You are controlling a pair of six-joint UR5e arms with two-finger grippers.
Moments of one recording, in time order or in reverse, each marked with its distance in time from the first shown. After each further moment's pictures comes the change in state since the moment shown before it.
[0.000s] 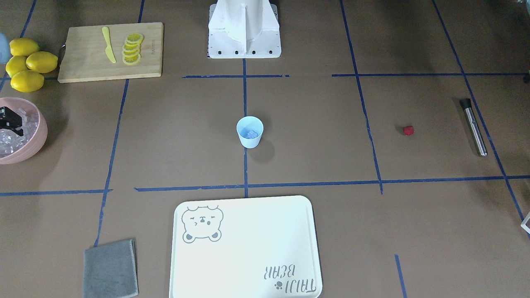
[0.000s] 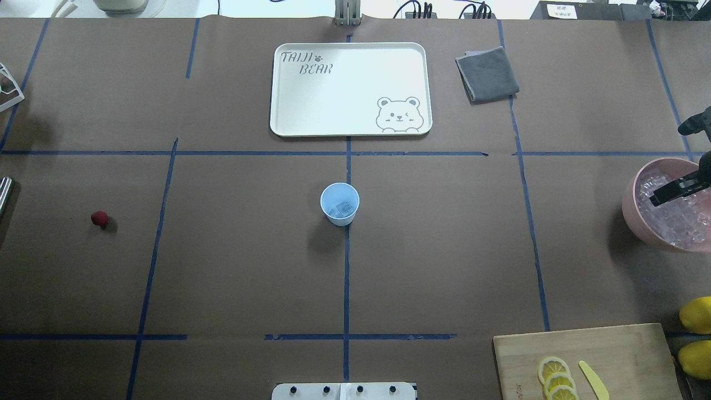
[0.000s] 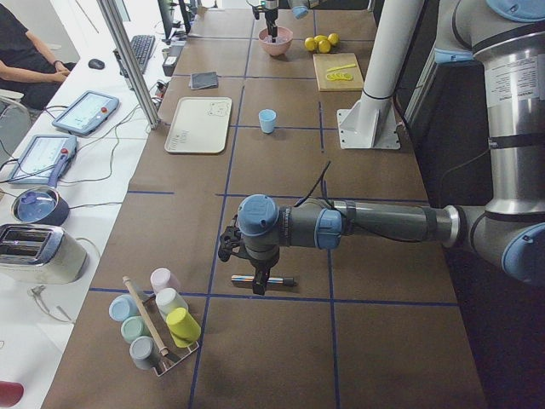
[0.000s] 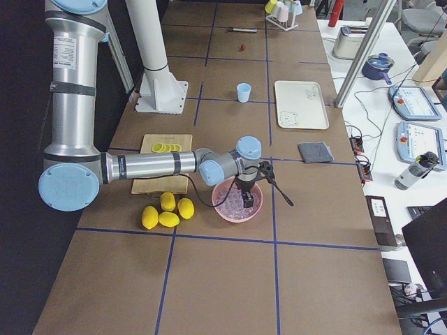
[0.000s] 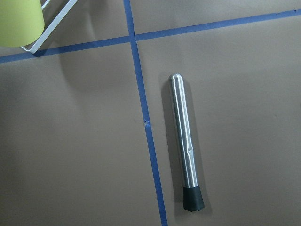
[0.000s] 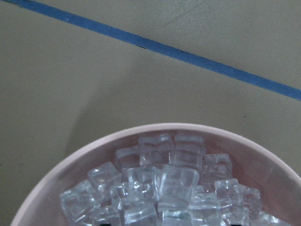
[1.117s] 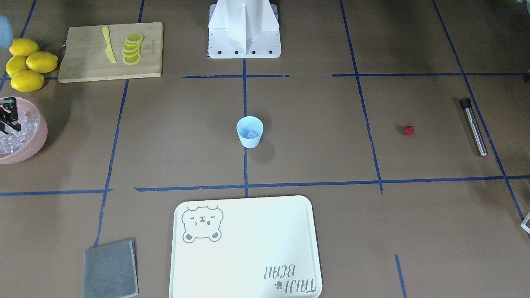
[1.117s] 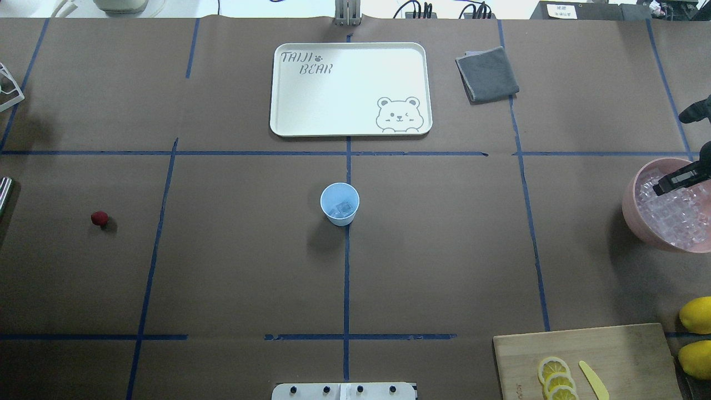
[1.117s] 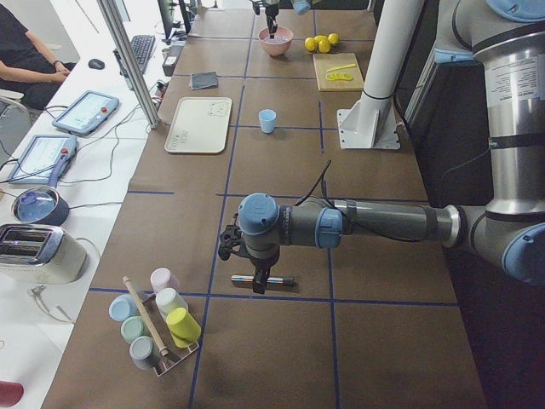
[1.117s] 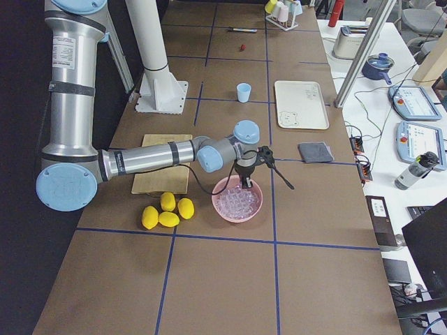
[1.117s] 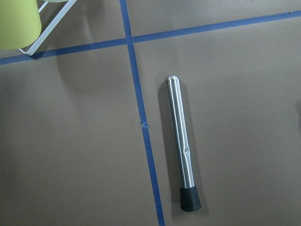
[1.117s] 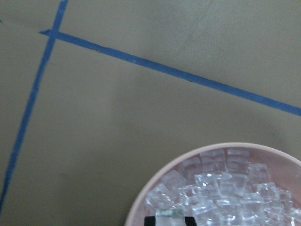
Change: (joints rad) left arm -0.002 0.002 -0.007 0.001 -0.005 0.000; right arm 0.005 0.018 0.218 -0.128 0.031 0.110
